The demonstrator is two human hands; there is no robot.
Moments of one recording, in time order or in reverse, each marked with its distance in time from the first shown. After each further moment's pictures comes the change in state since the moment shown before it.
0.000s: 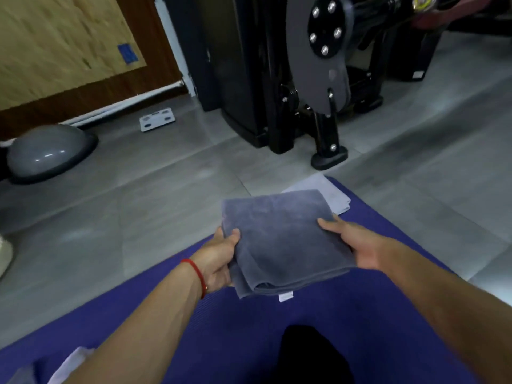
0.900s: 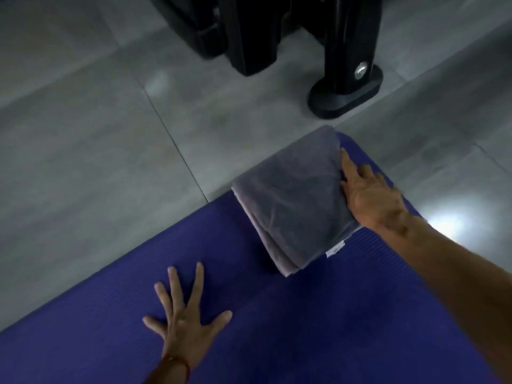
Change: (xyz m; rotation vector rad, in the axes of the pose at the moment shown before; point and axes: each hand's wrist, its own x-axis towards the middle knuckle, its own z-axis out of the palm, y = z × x) left_hand 0.341 -0.150 -0.031 1.378 0.223 -0.153; right_hand 0.380 -0.037 -0.180 -1.505 0.488 0.057
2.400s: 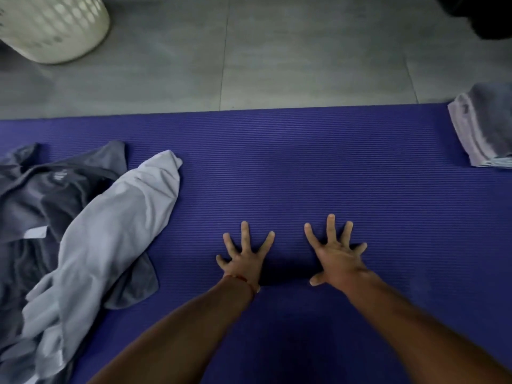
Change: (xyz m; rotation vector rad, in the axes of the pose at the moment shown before) left_hand -0.252 -0.328 0.128 0.030 -0.167 -0.059; right_hand -0.449 -0.272 0.279 -0.549 -0.446 -0.529
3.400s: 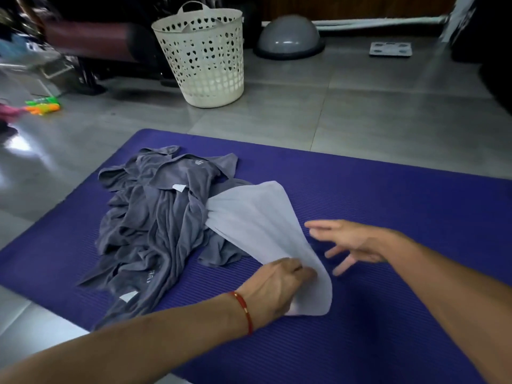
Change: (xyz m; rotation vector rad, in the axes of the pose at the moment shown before) left_hand -0.169 -0.093 0.053 -0.028 0.849 0.547; right_hand -0.100 -0.127 -0.062 0.893 -0.211 -0.397
